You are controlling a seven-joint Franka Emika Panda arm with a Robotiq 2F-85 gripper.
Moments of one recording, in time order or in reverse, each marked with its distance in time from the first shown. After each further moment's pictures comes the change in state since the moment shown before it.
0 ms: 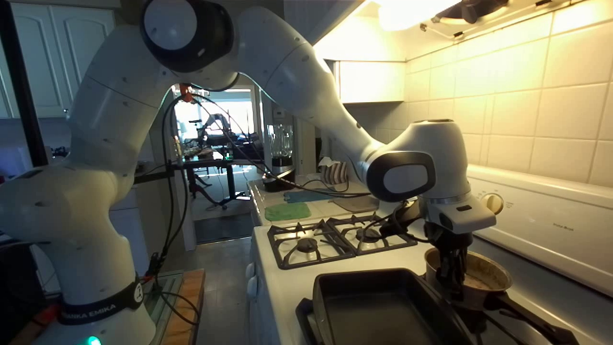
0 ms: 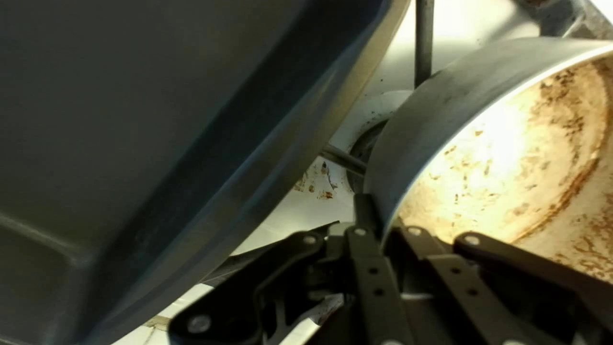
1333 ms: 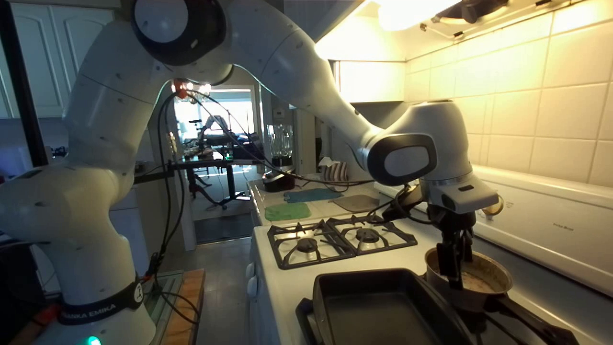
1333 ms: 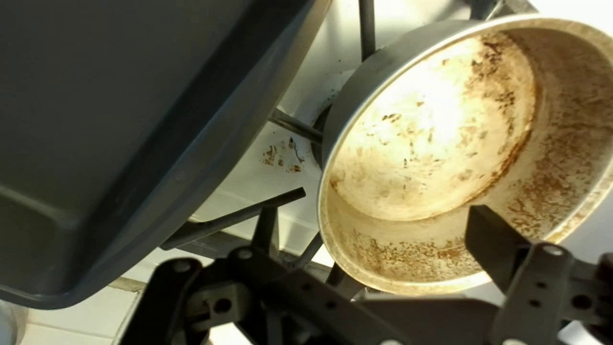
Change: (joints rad) arm 0.001 -0.048 0.010 0.011 0.001 -0.013 0.010
